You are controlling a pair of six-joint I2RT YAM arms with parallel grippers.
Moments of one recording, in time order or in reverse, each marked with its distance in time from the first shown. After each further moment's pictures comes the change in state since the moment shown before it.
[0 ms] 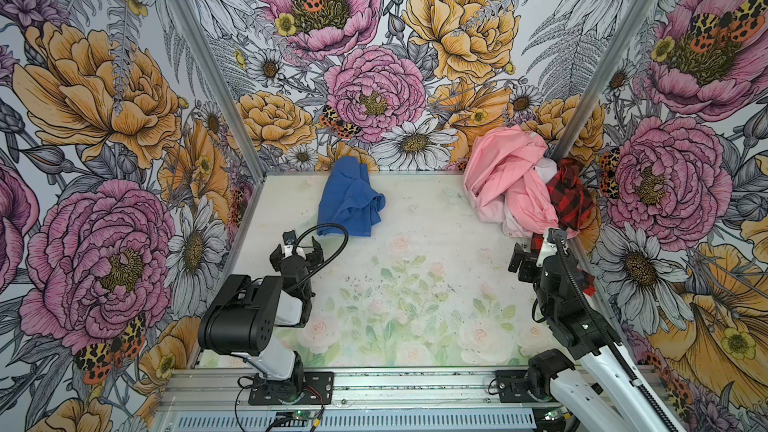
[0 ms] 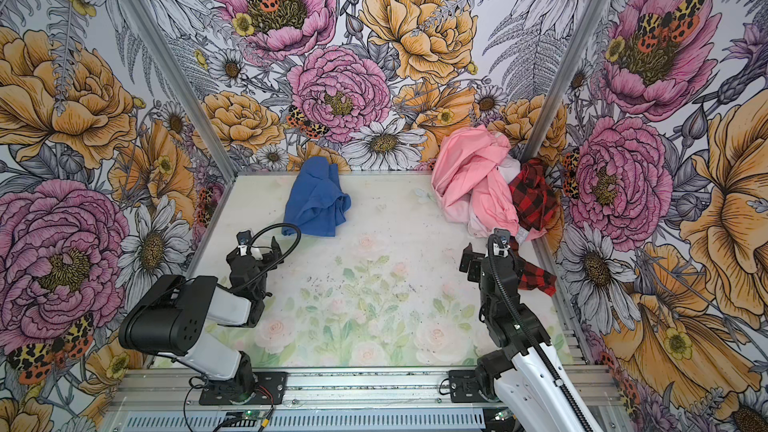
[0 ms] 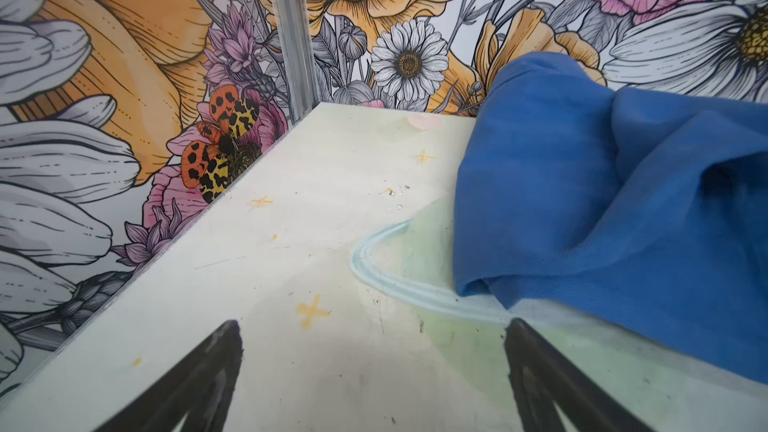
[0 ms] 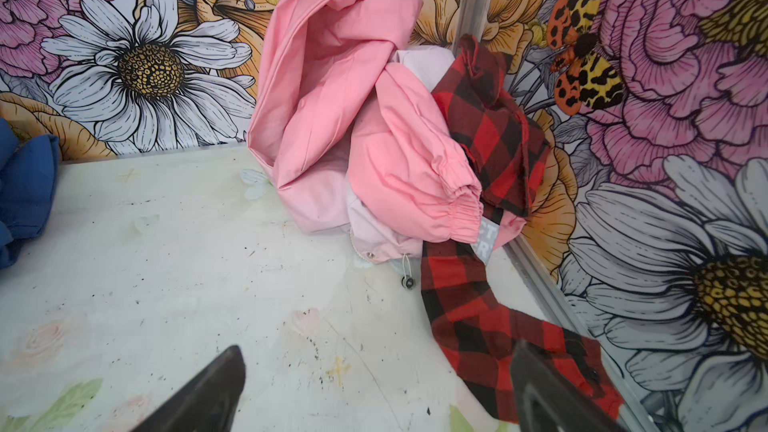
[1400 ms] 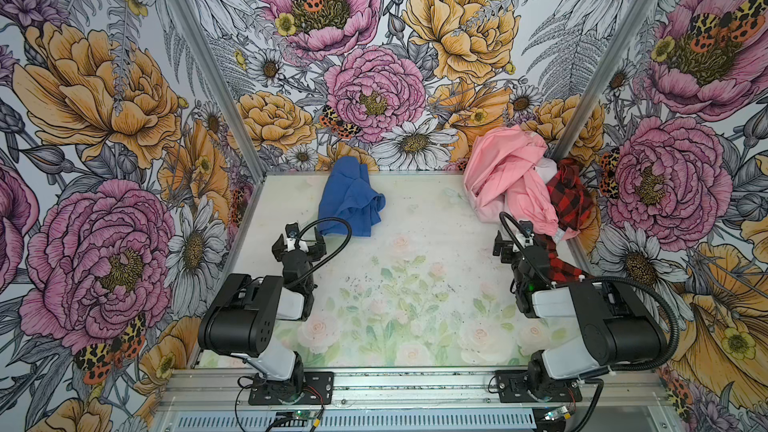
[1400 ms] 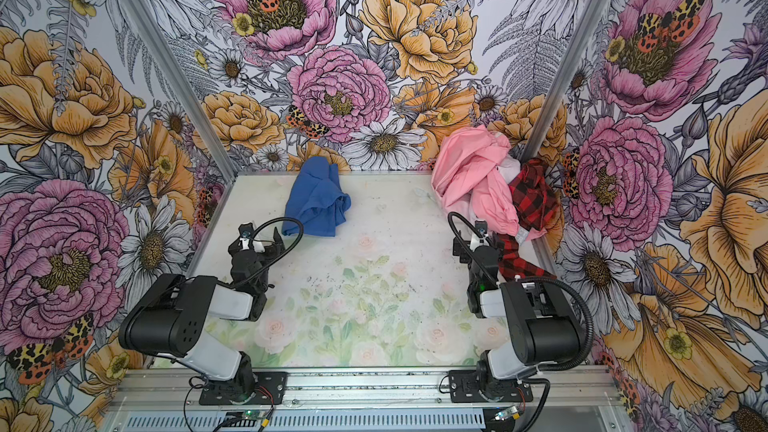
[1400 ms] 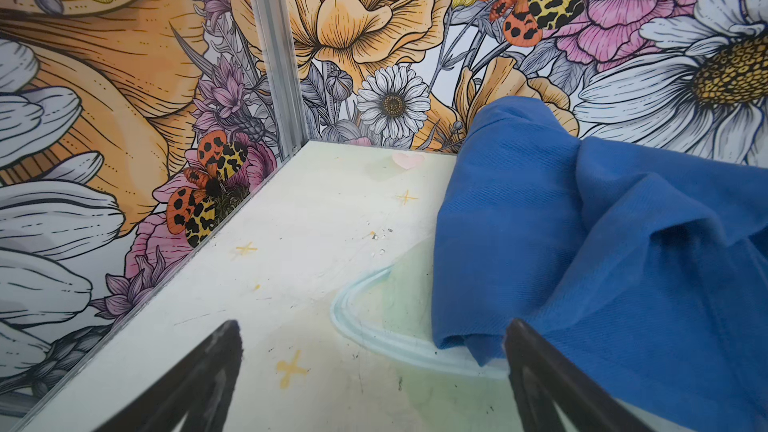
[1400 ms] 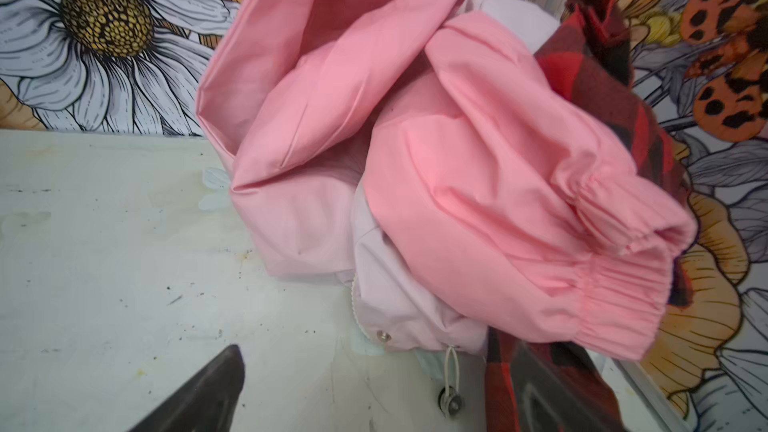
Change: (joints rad) left arm -0.023 -0.005 0.054 0.000 -0.001 0.026; right arm -0.256 0.953 -0.194 1.314 -0.292 -0.222
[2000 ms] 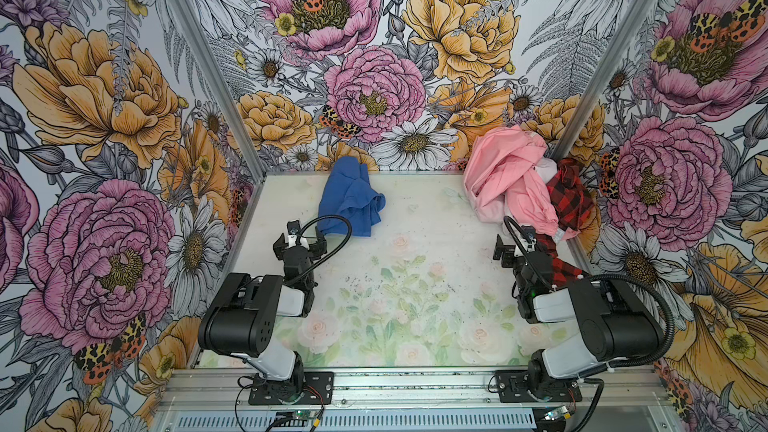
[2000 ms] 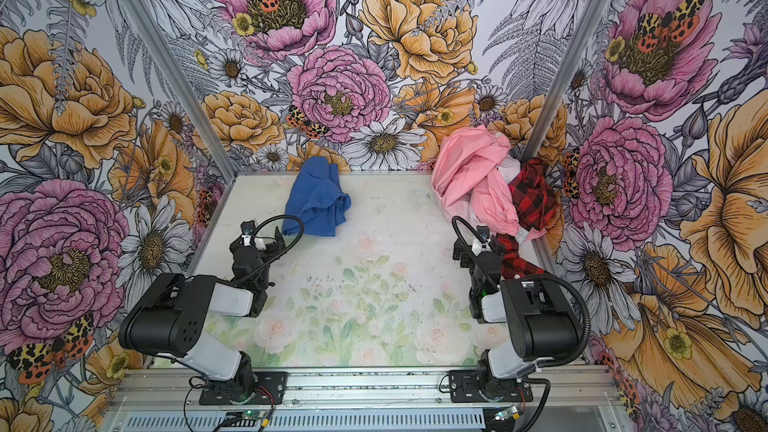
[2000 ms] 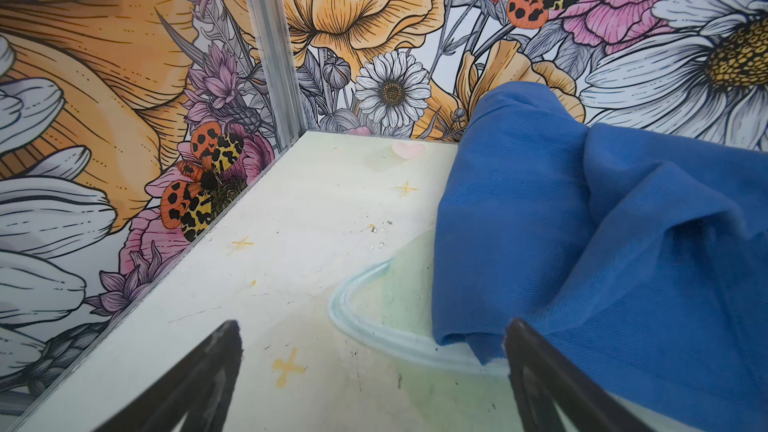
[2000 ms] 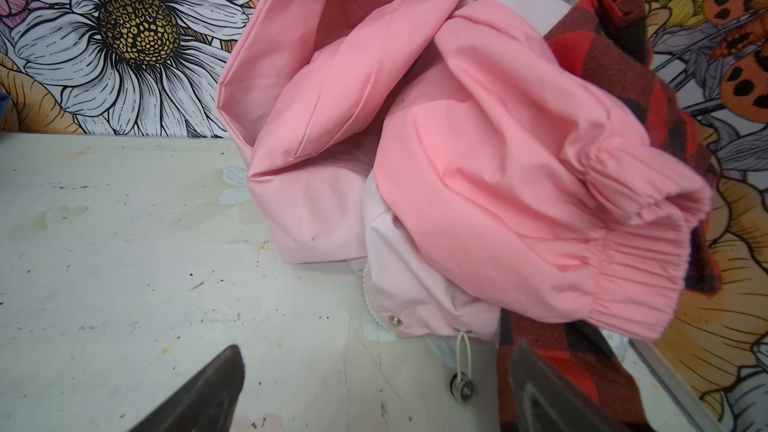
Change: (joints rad) left arm 0.000 0.000 0.032 -0.072 0.000 0.000; right arm -0.009 0.010 -0.077 0.124 -0.060 0.017
